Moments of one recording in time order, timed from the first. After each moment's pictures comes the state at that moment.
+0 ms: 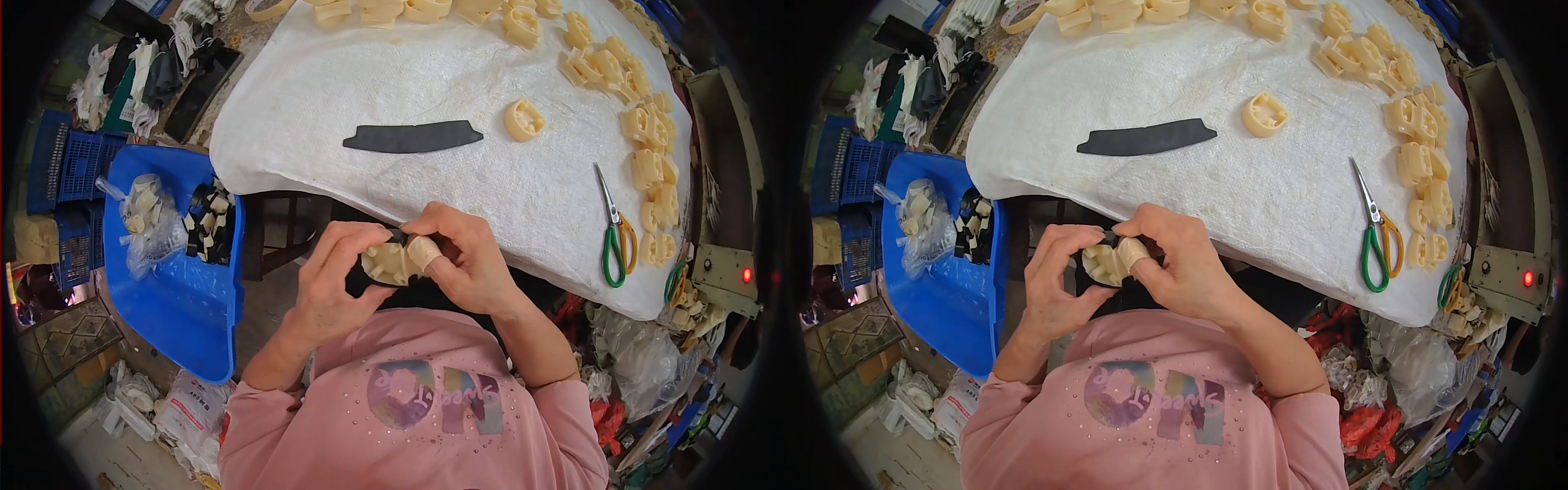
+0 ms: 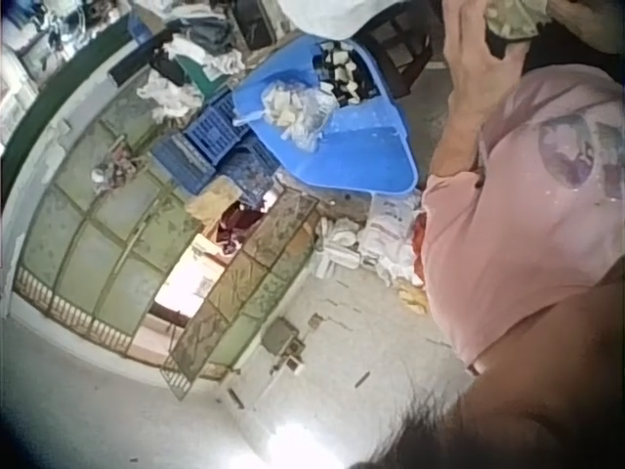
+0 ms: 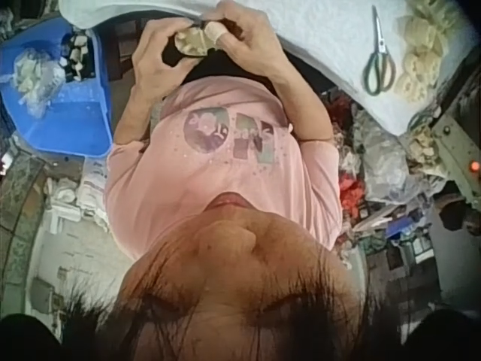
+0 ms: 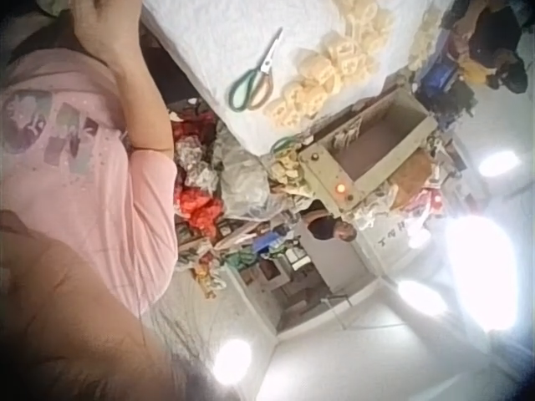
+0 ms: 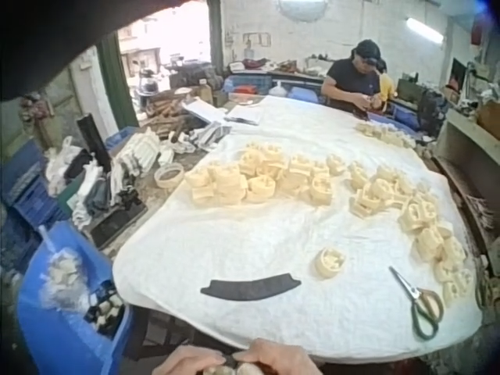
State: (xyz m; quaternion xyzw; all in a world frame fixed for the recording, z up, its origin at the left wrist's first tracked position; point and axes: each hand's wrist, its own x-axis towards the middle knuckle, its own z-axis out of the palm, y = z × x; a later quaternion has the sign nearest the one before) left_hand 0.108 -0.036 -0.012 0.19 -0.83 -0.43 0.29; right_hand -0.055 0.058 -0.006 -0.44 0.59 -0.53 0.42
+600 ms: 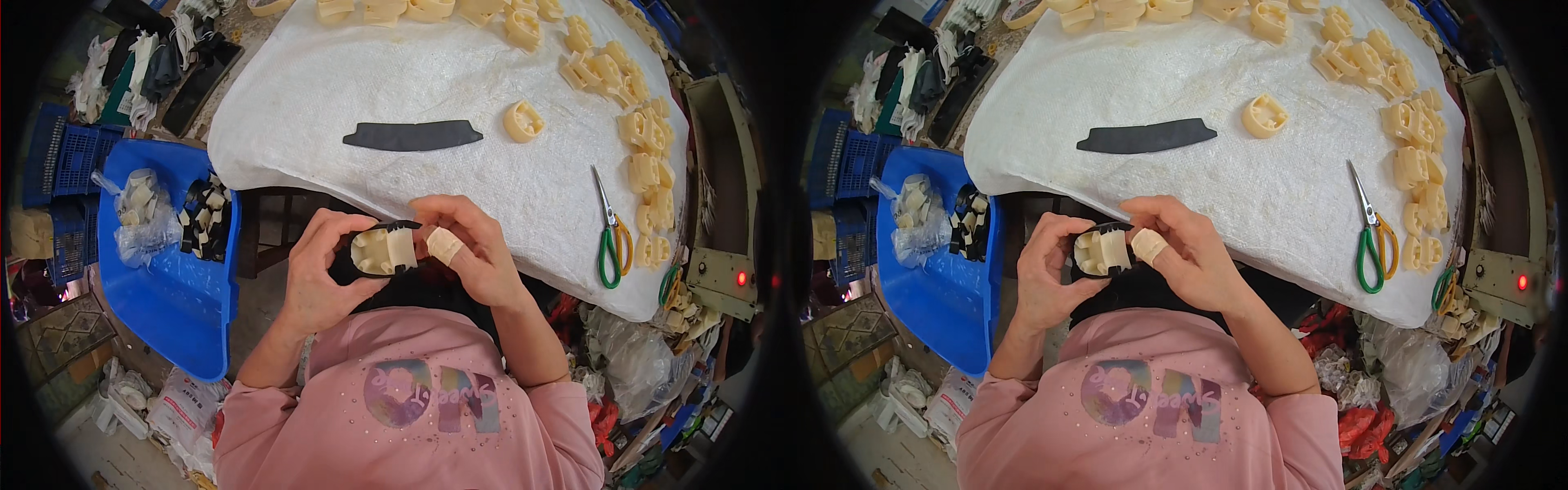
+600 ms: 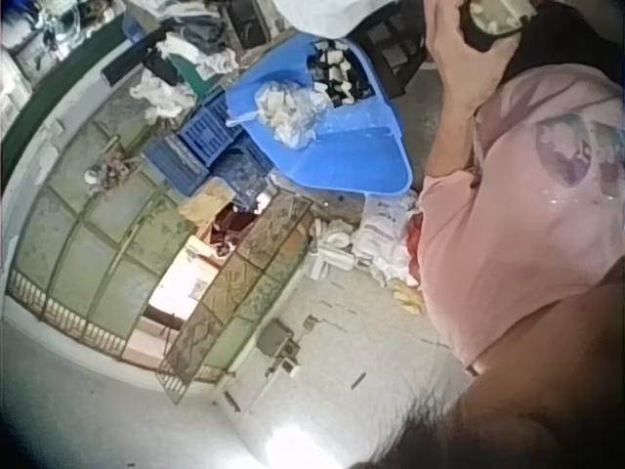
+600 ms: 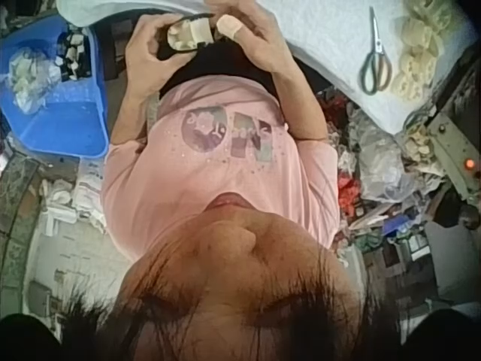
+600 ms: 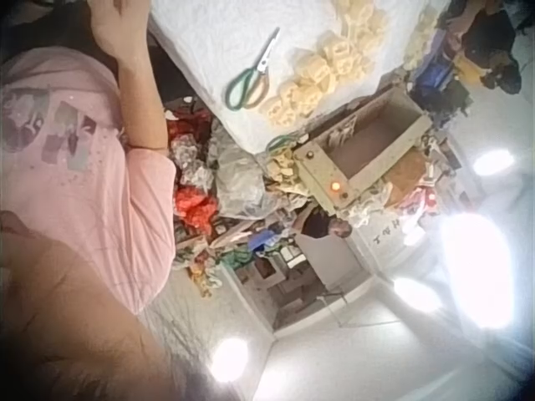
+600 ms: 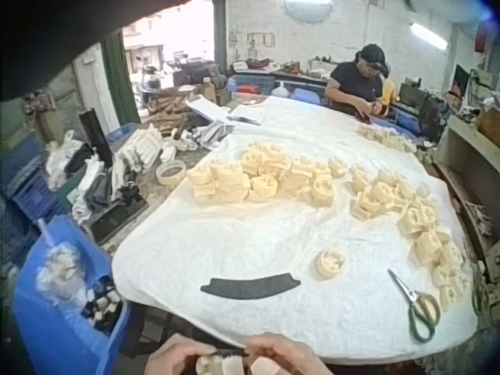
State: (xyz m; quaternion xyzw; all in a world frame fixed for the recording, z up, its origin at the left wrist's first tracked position) left_hand 0.114 -0.039 -0.017 0.28 -0.75 -0.55 0.24; right_hand -0.063 0.066 -0.013 -0.37 0.50 -0.60 0.50
